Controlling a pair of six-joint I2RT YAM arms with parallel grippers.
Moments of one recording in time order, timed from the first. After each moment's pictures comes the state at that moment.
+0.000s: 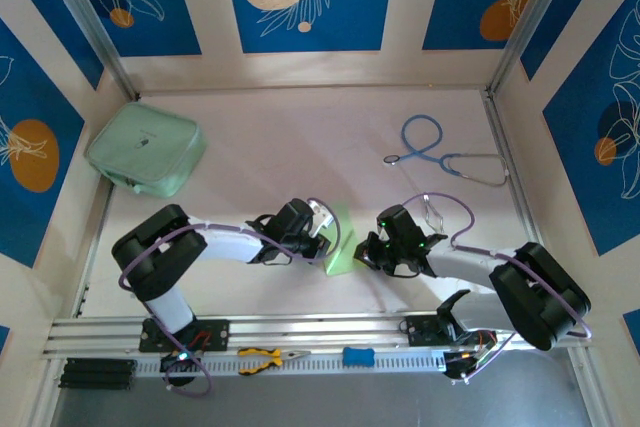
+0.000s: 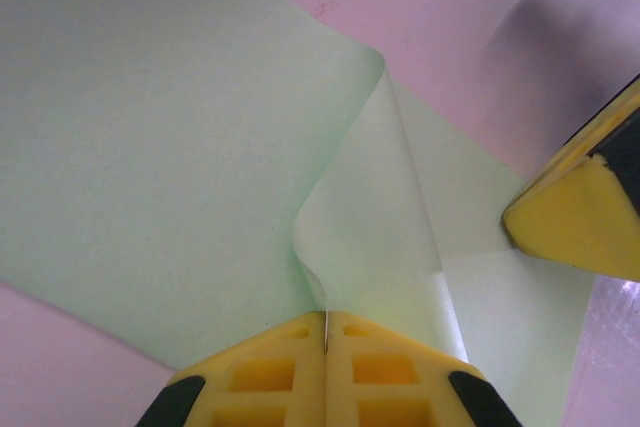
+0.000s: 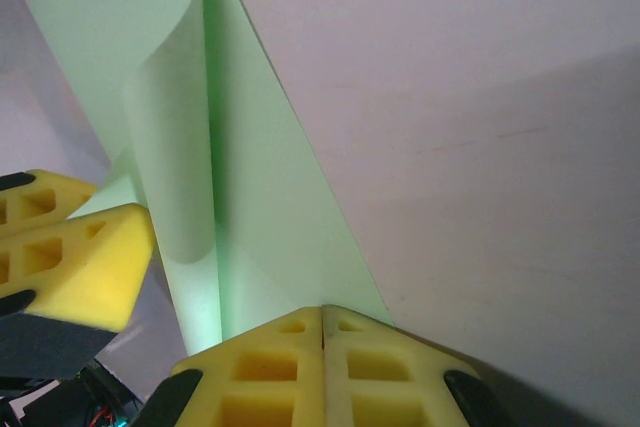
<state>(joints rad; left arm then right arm) -0.89 1.69 0.69 0.19 0.24 -0.29 0.61 1.26 0.33 -0.03 -0.38 1.09</state>
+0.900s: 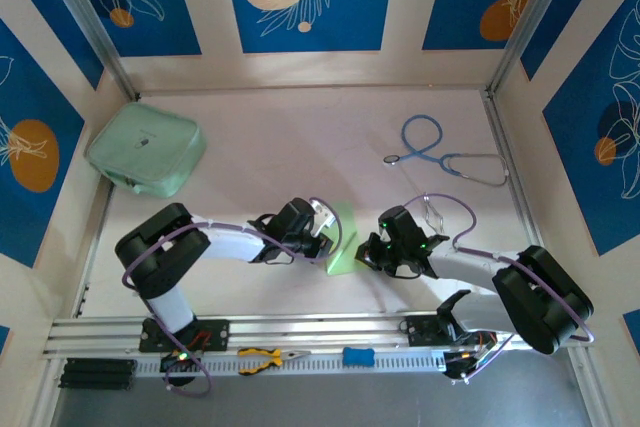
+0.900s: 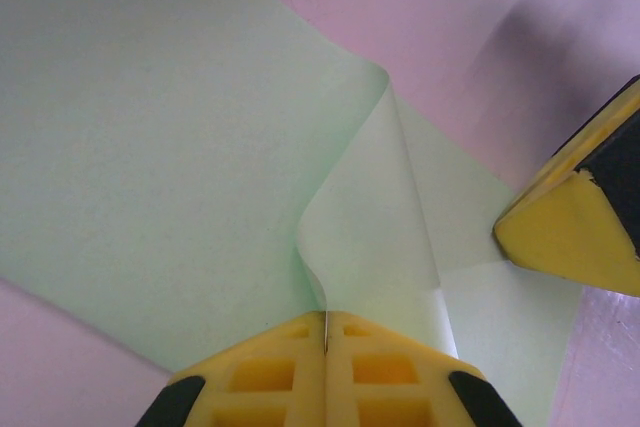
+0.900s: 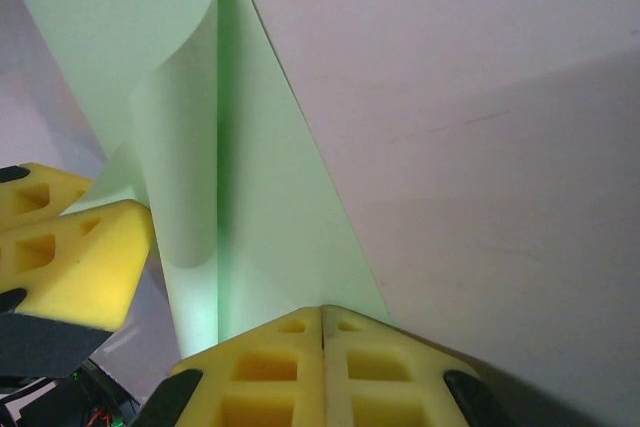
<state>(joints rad) -0.89 1.71 0.70 0.21 0.26 -0.29 0.60 1.24 0.32 -0.04 -0.37 1.09</state>
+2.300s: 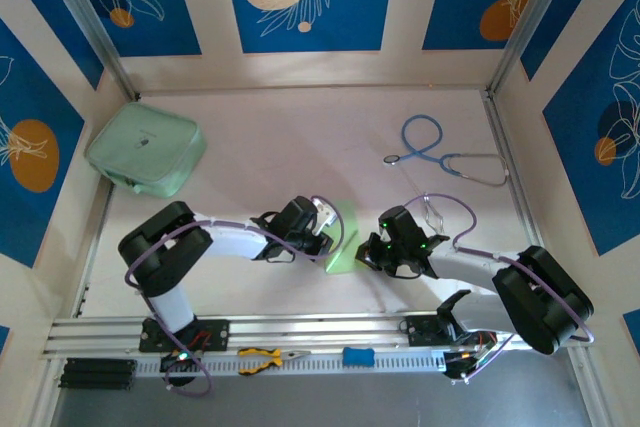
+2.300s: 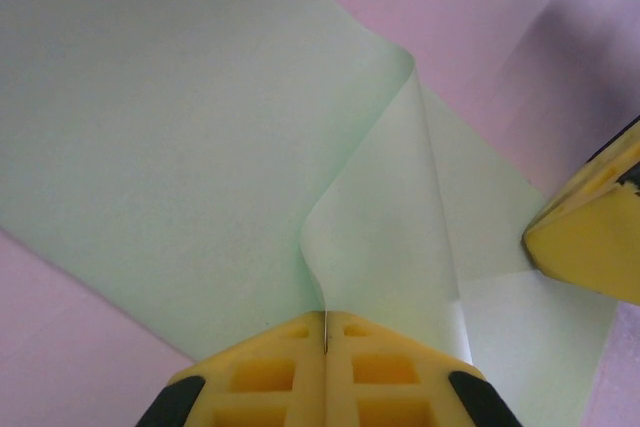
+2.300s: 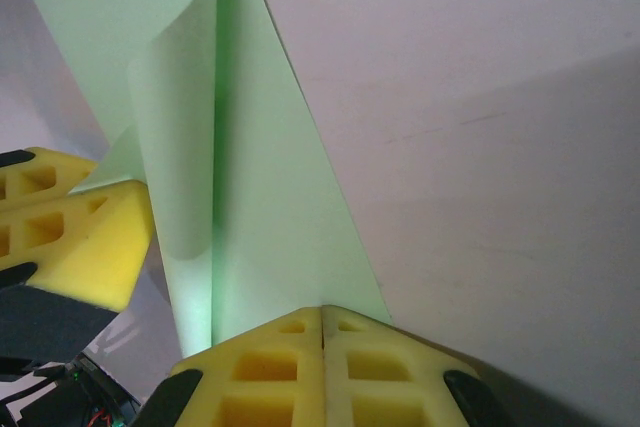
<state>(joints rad) -0.89 1.73 0.73 0.15 0.23 -0.29 0.60 1.24 0.32 -0.04 -0.38 1.09</state>
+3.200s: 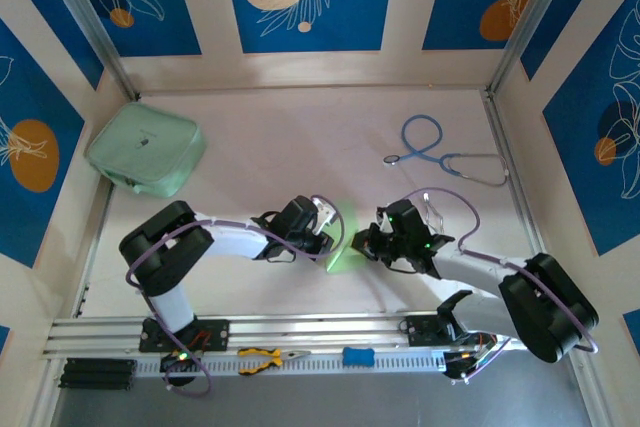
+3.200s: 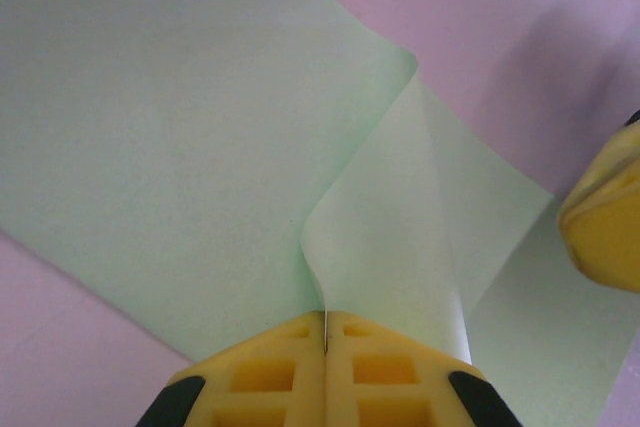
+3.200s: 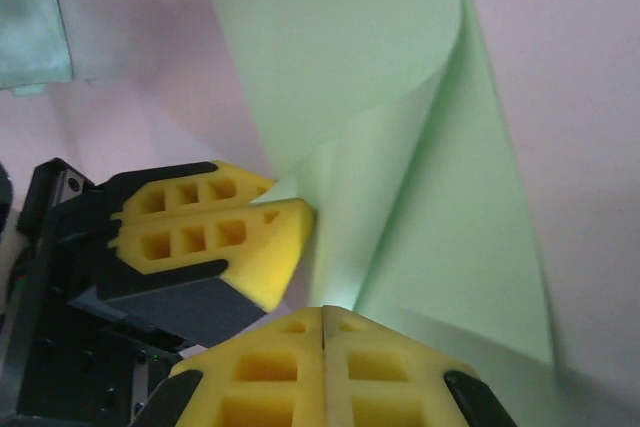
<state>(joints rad) -0.89 1.73 0.74 0.16 0.24 -0.32 0.58 1.20 0.32 0.11 -0.45 1.11</state>
